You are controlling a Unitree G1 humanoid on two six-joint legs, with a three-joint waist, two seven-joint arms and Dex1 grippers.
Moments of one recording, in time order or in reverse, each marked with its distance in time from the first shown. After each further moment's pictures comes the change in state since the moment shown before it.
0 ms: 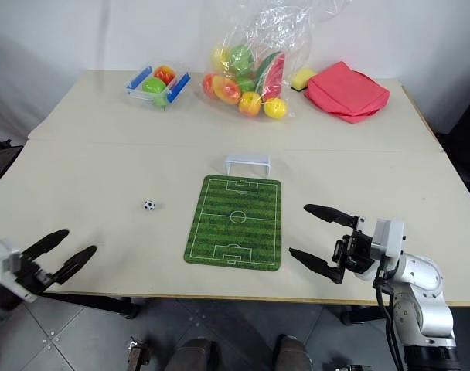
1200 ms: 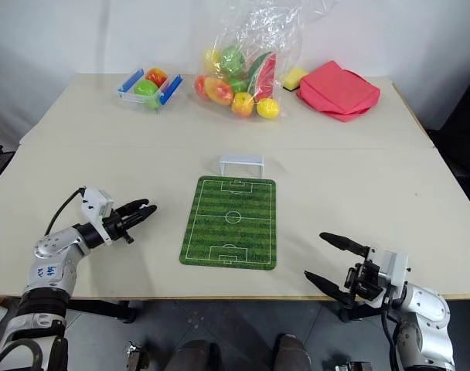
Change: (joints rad) left arm -0.489 -0.057 -0.326 0.343 0.244 -0.045 0.036; right arm 0.106 0.051 -0.040 0.241 -0.029 -0.186 0.126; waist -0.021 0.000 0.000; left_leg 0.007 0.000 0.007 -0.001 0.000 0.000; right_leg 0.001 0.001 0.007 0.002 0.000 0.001
